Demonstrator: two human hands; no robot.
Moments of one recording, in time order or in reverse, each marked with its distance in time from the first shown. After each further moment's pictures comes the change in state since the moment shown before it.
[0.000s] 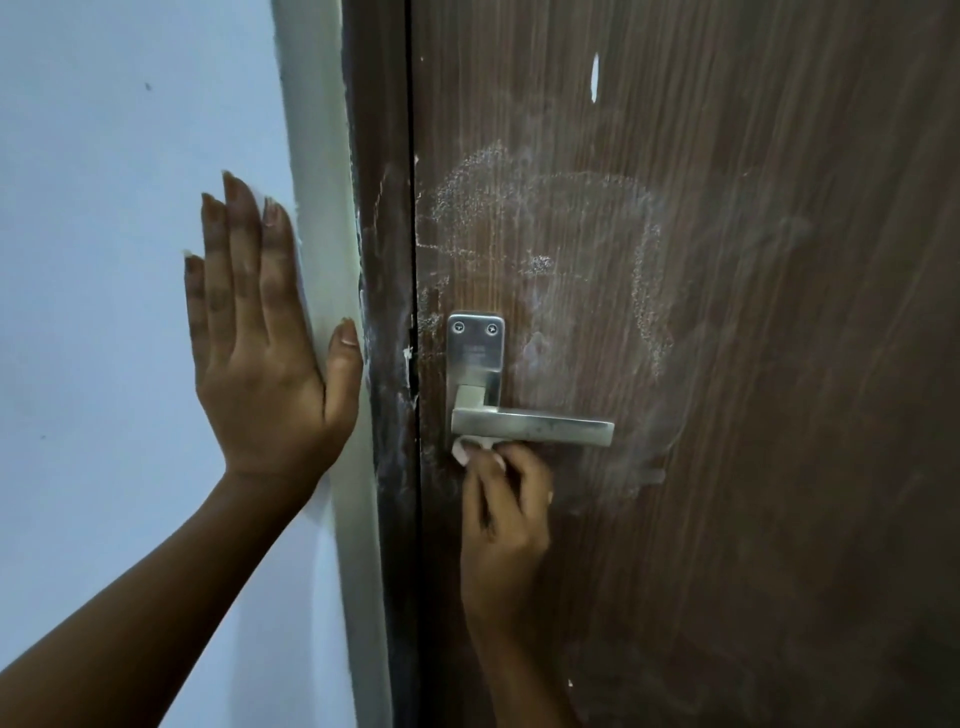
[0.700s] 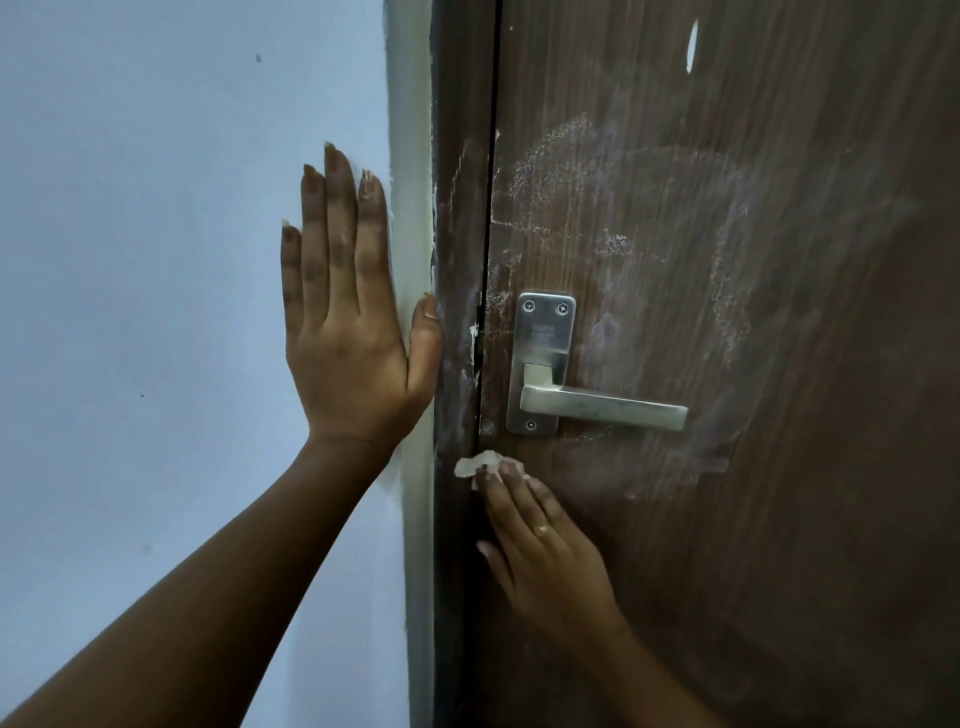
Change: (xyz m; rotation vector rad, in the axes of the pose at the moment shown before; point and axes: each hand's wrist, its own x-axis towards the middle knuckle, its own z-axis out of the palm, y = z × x) left_hand 0.001 -0.002 0.000 0.015 -0.050 -0.035; right_hand -0.032 0.036 -0.018 -0.571 -0.864 -0.510
